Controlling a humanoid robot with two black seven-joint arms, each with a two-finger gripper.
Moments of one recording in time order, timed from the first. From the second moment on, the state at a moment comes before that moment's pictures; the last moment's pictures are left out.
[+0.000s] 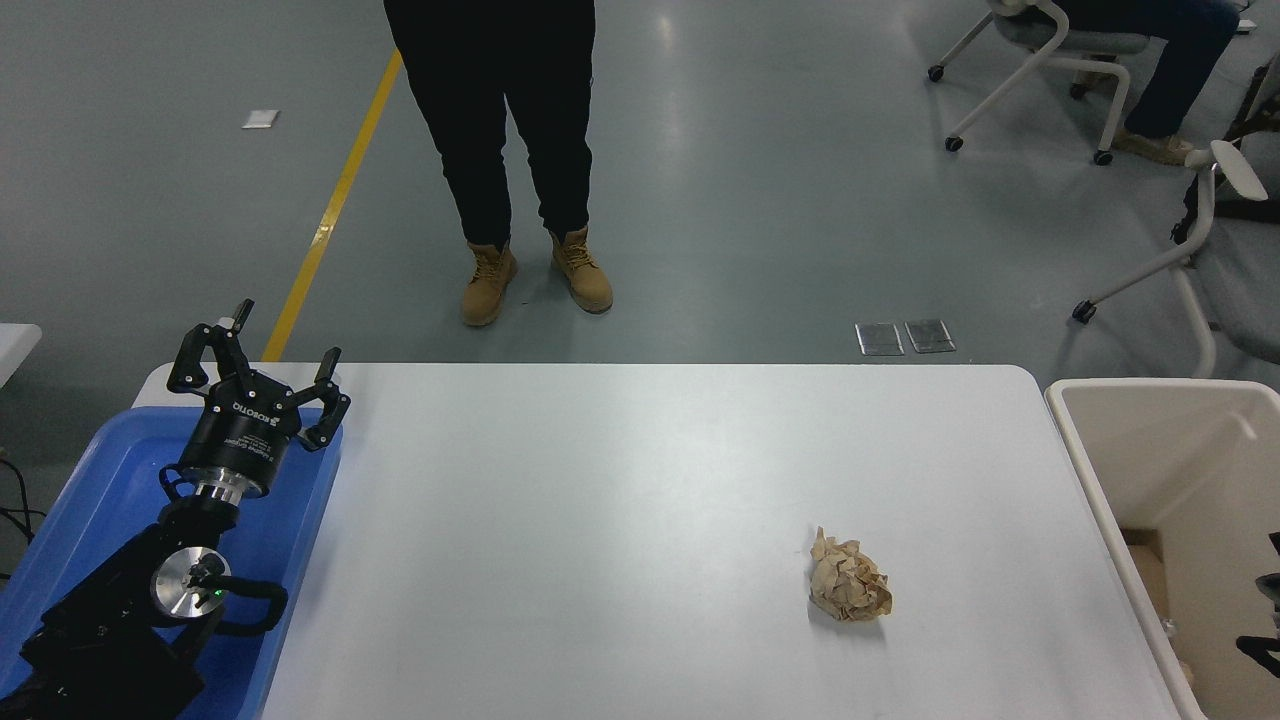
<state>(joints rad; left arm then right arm) -0.45 0.28 -1.07 -0.58 0.20 -0.61 -0.45 0.64 -0.46 -0.63 0.17 0.36 -0.20 -0.12</state>
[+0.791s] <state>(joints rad) -0.45 0.28 -1.07 -0.58 0.20 -0.61 -0.45 1.09 -0.44 -0.79 0.51 0.17 -0.19 -0.12</state>
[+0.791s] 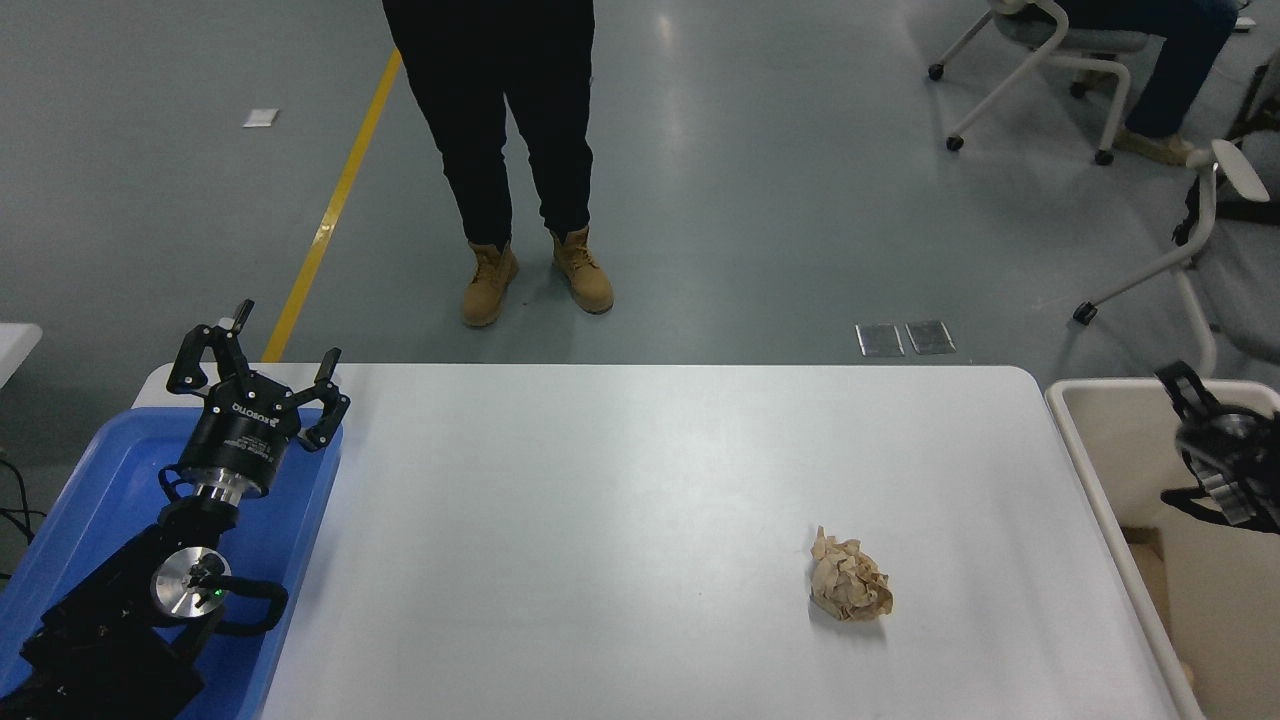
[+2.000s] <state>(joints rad) -0.45 0.28 -1.07 -0.58 0.20 -0.61 -0.45 2.26 -0.45 -1.24 1.53 0.11 0.41 -0.12</state>
